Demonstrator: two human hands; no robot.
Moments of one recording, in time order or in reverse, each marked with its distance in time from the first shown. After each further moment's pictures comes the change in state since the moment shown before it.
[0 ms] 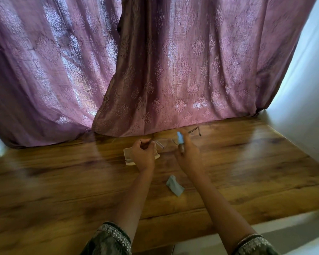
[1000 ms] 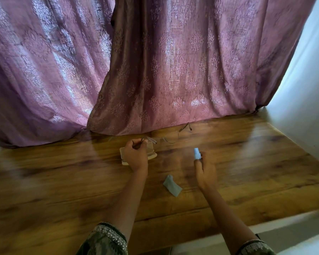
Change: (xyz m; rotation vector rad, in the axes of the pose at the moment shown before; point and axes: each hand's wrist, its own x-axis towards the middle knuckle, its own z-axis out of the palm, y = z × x) left_hand 0.015 -0.016 0.005 -0.014 0.083 -0.074; right_hand -0.033 0.087 -0.001 0.011 0.143 0.207
